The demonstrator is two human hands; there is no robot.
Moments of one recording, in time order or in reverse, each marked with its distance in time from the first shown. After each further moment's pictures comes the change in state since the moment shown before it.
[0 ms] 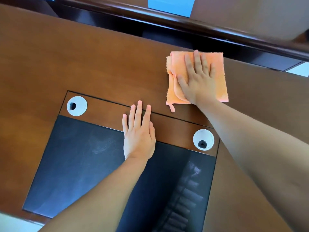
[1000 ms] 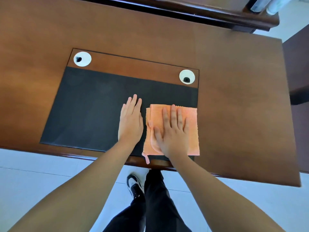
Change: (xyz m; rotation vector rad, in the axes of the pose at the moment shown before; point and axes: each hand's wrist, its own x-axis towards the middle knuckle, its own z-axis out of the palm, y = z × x) left_hand -0.186 -0.050 -0.039 -0.274 -0.094 0.152; right_hand -0.413 -0.099 0.088 0.040 0.027 0.155
